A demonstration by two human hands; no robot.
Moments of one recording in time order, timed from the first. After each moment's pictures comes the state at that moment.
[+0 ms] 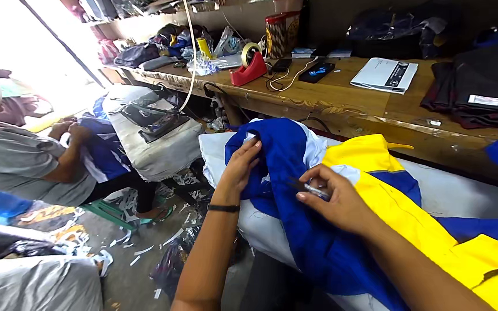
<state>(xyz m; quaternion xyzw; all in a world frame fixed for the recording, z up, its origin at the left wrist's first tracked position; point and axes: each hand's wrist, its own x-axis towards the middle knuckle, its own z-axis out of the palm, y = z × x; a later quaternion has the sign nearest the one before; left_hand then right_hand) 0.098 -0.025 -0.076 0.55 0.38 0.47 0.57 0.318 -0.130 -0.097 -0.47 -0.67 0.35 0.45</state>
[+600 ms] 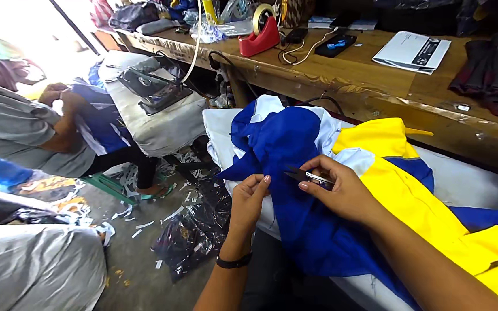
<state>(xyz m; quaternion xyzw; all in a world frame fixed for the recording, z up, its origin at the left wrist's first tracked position) 0.089 -0.128 -0.130 0.52 0.42 0.56 0.49 0.305 -0.134 -0.103 -0.48 -0.70 0.32 0.41</state>
